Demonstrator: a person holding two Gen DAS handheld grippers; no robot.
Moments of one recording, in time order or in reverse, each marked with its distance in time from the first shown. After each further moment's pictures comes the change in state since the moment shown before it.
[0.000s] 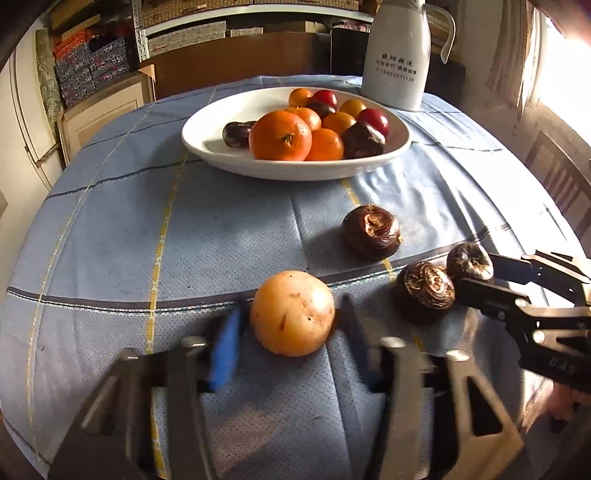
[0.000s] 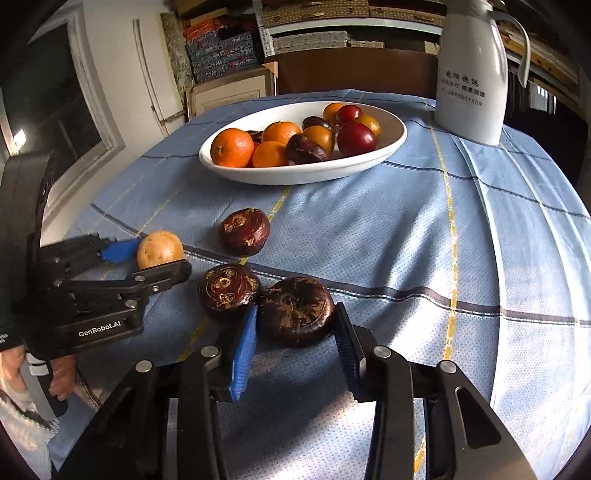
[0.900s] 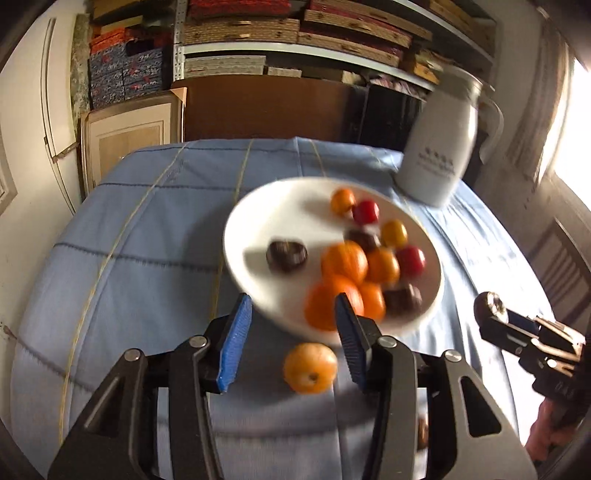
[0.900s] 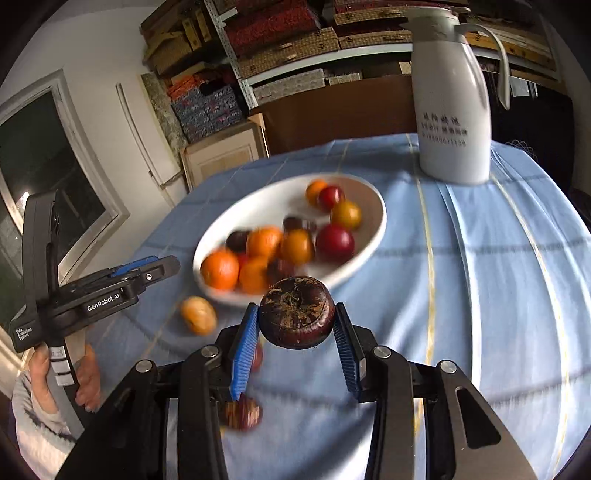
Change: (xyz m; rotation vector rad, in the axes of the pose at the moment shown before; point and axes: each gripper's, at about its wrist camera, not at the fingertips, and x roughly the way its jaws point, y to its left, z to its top) left arm -0.010 0.048 0.107 -0.166 -0.150 -0.001; right arm -0.016 -0.032 0.085 0.138 -0.154 0.066
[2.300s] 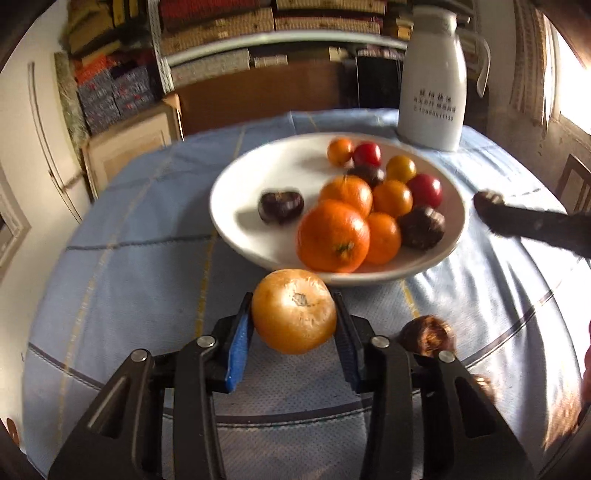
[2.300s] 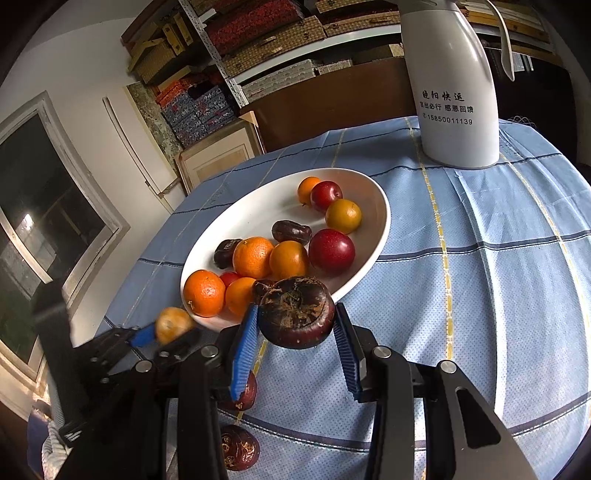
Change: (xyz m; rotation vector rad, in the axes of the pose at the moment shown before) left arm 0.012 -0.025 -0.055 0.183 -0.004 0.118; right arm 0.027 -0.015 0.005 0.078 0.021 0.040
